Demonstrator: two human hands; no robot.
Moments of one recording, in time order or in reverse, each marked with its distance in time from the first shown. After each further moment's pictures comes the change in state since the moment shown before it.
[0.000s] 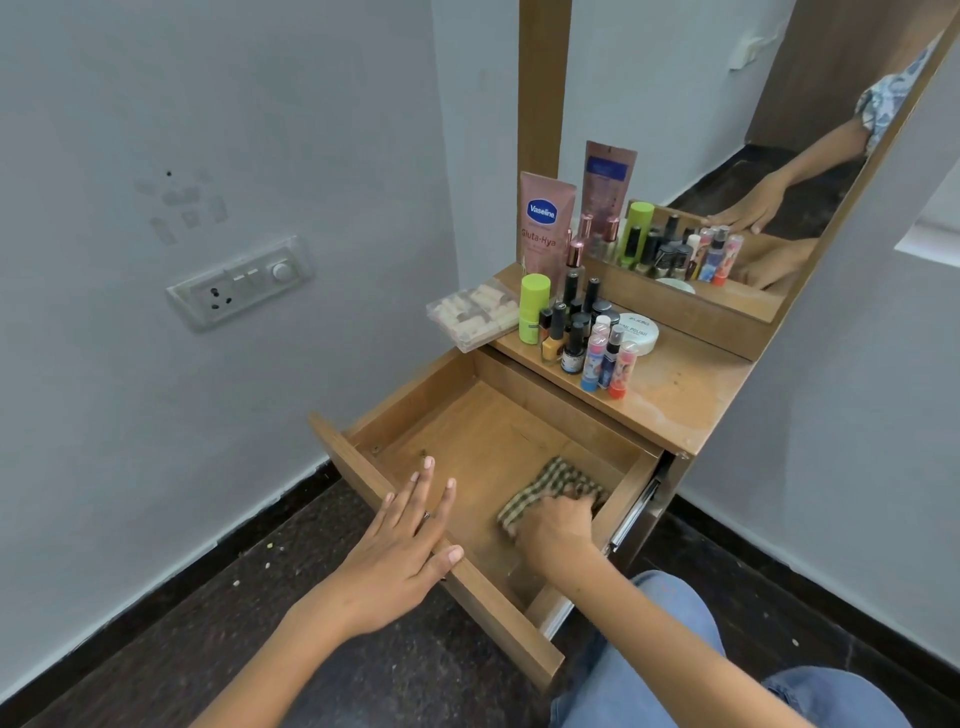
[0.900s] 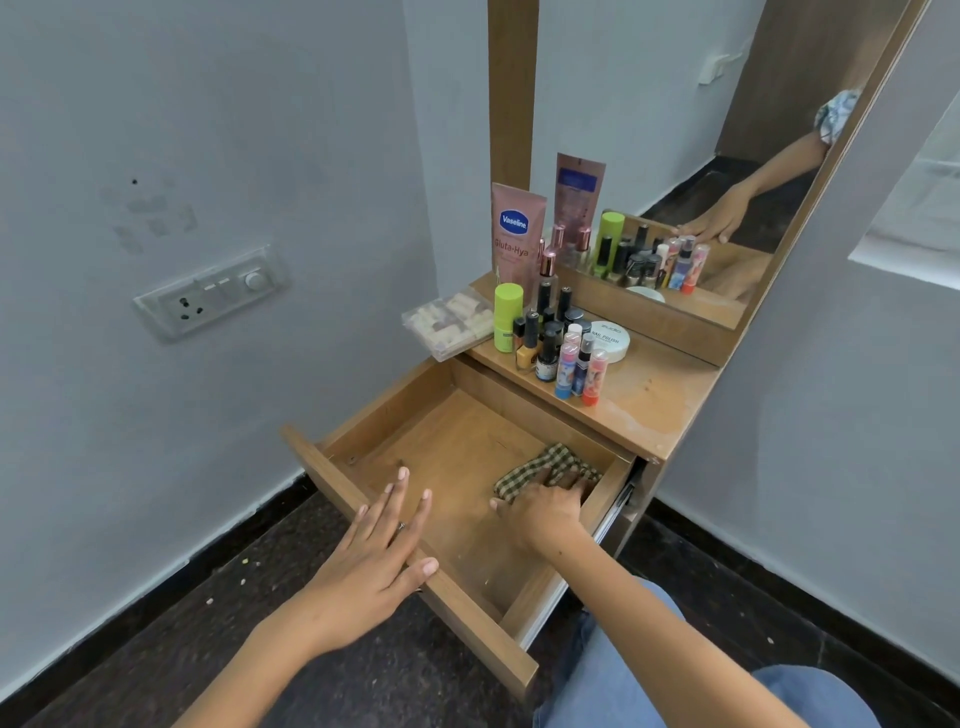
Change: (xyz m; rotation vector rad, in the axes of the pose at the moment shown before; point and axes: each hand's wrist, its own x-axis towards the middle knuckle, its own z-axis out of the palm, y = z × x) left_hand -0.001 0.000 -0.003 -0.008 -0.019 -0.012; right_hand 0.021 0.021 -0.009 0.183 -0.028 0.098
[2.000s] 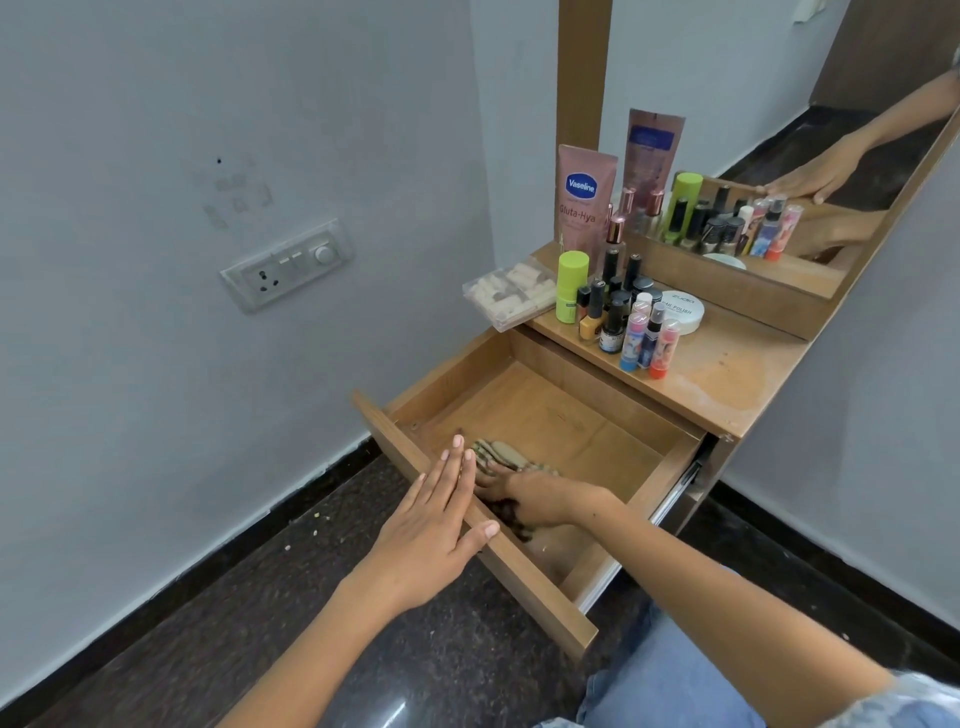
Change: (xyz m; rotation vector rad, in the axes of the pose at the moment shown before) left_hand -0.009 0.011 -0.001 0.031 0.055 -0.128; right_hand 0.018 -0.043 0.012 0.005 -0.042 -0.887
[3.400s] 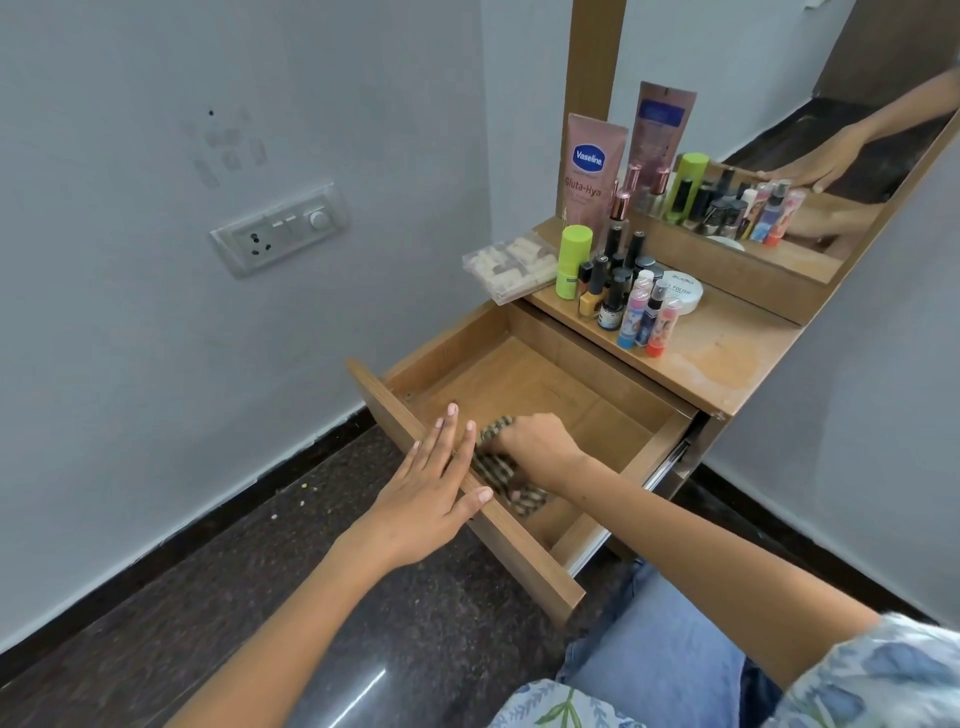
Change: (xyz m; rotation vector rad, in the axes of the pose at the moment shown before) left_hand 0.005 -0.004 0.003 -0.060 -0.032 0.023; right_hand -0.014 -0.009 -0.021 -0.416 0.213 0.170
